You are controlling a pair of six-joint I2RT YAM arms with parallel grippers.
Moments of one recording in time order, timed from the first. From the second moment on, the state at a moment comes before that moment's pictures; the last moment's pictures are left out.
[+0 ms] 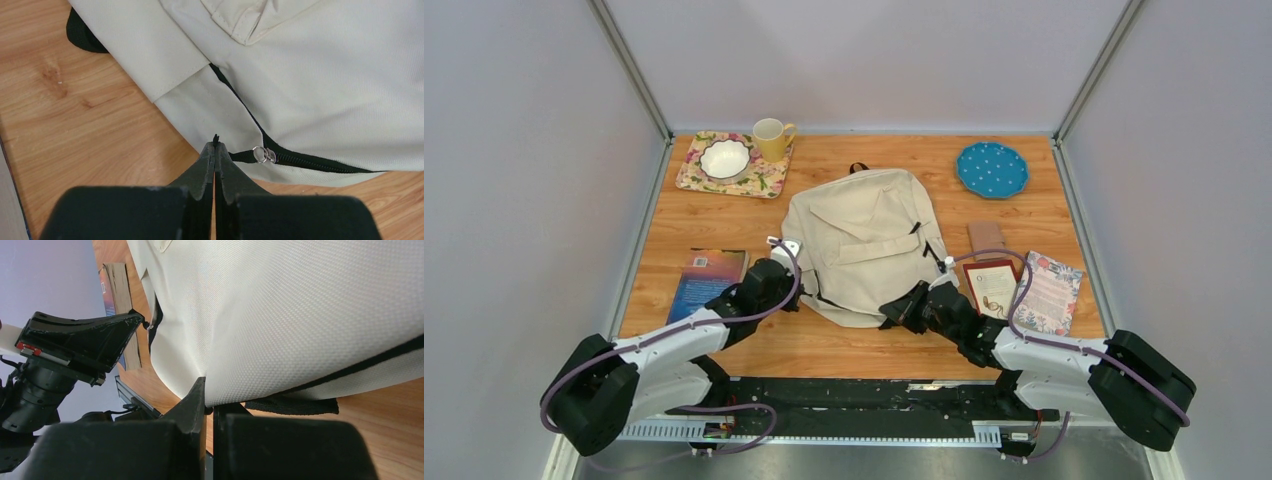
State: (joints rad) left arm -0.67 1.06 0.34 0.08 -0.14 -0.27; right arm 0.87 1.09 0.23 0.34 0.09 1.29
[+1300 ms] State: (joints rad) left arm -0.49 0.86 0.47 -0.16 -0.29 -0.26; right arm 0.87 0.85 0.54 -0.15 0.17 0.90
